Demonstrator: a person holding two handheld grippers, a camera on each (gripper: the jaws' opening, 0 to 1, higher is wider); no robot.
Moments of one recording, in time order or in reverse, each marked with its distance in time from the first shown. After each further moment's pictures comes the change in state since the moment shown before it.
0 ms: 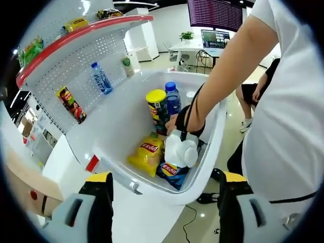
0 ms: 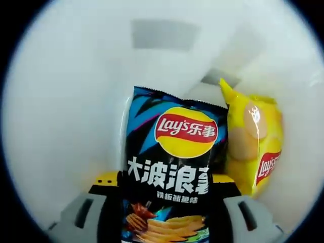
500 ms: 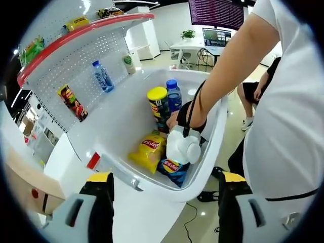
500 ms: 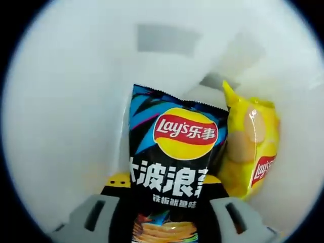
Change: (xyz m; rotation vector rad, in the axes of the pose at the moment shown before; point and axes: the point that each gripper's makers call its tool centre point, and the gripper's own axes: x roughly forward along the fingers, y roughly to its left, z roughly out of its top) left arm -0.003 0.002 -0.006 0.001 0.023 0.016; right arm -0.010 -0.004 0.001 -0.064 0.003 -0.029
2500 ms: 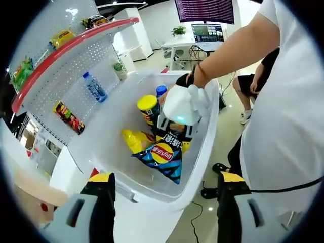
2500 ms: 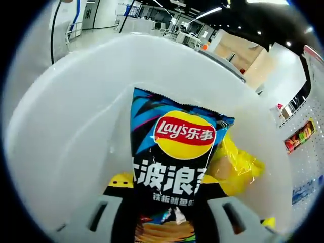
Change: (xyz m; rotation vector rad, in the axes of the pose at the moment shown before) left arm -0.001 -0.025 0.032 0.090 0.019 0.000; right arm -0.116 -0.026 0.017 -0.061 -0.446 -0.163
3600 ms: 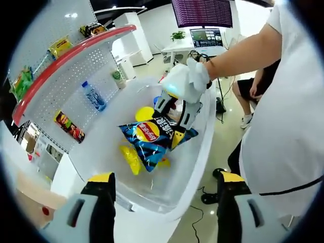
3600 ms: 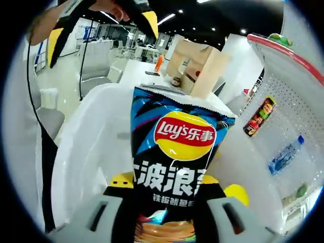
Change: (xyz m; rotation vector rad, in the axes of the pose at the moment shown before) left arm -0.003 -0.012 0.031 0.011 -0.040 0.009; right arm -0.092 -0.044 0.014 0.350 -0.125 -0.240
